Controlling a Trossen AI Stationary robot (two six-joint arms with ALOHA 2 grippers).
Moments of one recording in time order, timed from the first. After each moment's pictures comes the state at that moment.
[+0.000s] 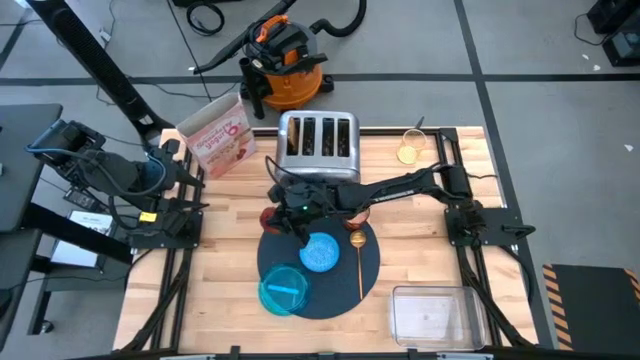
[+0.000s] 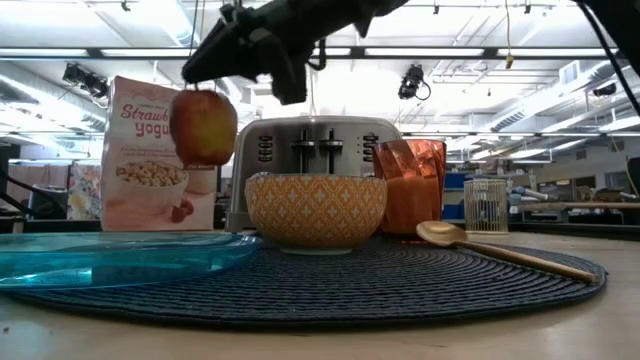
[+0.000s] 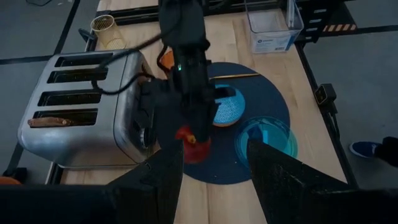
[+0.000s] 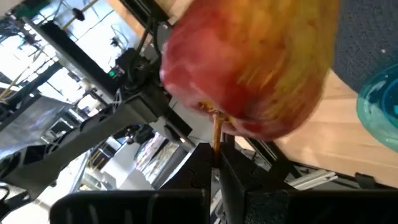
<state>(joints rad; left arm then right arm) -0.52 1.12 1.96 -1.57 -0.41 -0.28 0.05 2.09 1.68 -0.07 -0.03 2.32</state>
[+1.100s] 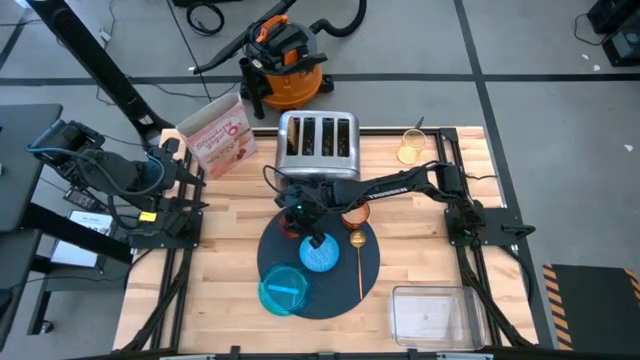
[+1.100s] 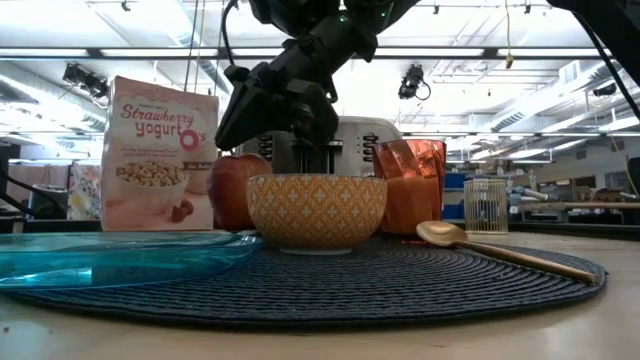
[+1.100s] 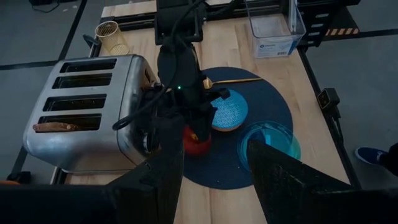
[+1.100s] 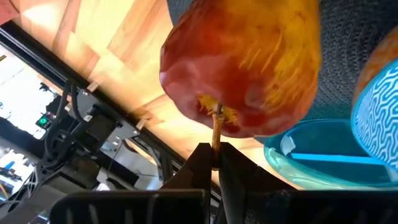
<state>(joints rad) -0.52 1.13 1.96 -1.55 -0.43 -0.27 0.01 2.13 1.69 -0.35 -0.15 2.33</state>
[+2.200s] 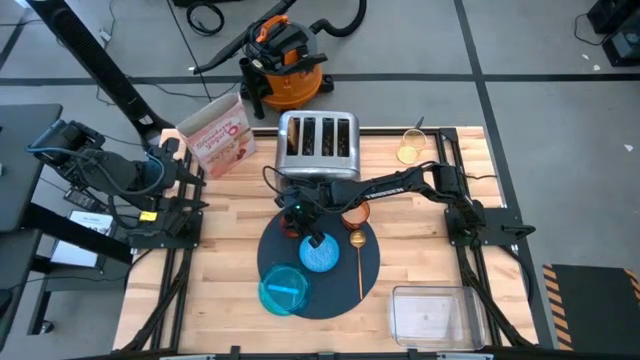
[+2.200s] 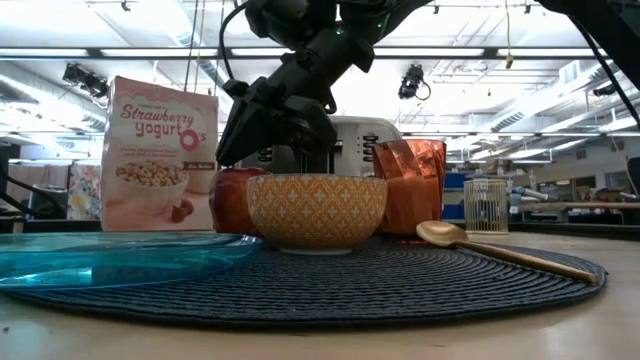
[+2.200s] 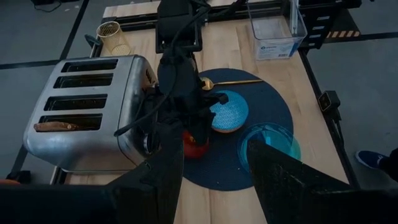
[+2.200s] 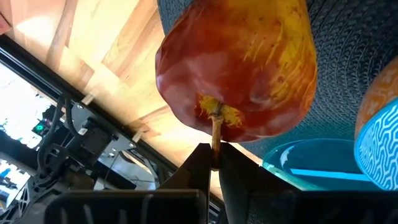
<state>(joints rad) -0.52 1.13 1.96 -1.55 -0.43 -0.27 0.00 2.16 1.69 -0.34 -0.15 2.33</state>
